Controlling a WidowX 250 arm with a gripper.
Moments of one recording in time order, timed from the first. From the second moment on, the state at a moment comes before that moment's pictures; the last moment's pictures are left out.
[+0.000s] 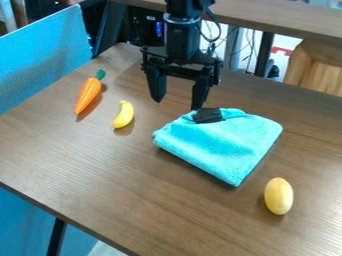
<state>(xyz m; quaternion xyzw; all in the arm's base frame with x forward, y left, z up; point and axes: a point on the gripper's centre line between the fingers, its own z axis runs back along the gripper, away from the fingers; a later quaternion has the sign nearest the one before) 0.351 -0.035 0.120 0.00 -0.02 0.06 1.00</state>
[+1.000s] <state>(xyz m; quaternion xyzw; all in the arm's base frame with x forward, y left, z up) 0.368 -0.086 0.068 -0.10 -0.07 -0.02 0.99</state>
